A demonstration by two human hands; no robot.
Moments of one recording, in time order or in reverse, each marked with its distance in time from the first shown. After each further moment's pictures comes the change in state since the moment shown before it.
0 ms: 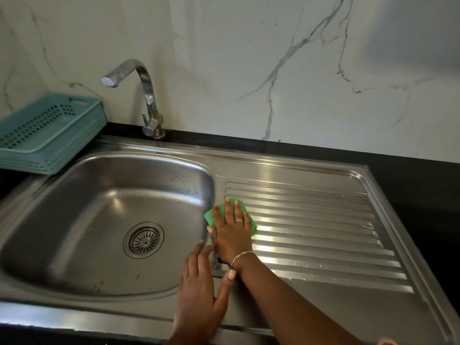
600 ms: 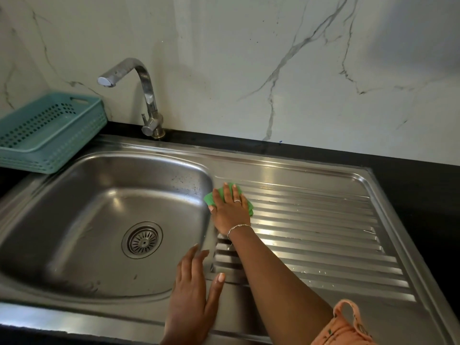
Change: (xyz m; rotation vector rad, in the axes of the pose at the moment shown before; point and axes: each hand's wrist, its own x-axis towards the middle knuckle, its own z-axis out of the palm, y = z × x) left_hand 0.002 -0.003 0.000 0.024 0.000 -0.031; right_hand 0.054 0.013 -0.017 -0.004 -0.041 -0.004
